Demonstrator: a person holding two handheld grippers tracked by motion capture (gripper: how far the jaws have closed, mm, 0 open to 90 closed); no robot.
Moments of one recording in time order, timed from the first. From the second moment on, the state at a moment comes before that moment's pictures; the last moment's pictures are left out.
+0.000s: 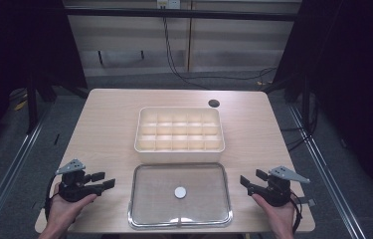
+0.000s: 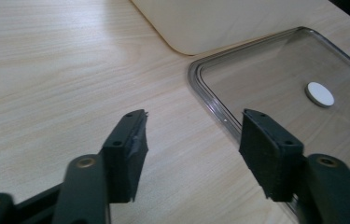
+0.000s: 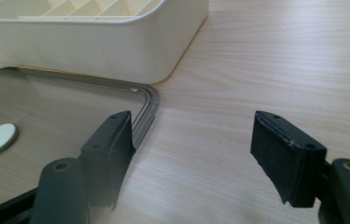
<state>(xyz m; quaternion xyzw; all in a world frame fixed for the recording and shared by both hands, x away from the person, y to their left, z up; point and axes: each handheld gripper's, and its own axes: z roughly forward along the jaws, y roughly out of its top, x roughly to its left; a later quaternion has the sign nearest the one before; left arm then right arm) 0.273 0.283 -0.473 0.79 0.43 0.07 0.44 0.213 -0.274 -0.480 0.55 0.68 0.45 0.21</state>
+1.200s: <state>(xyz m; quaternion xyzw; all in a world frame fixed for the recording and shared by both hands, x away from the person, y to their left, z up) 0.279 0.243 -0.452 0.82 0.37 0.04 0.43 0.239 -0.241 -0.450 0.52 0.73 0.42 0.12</state>
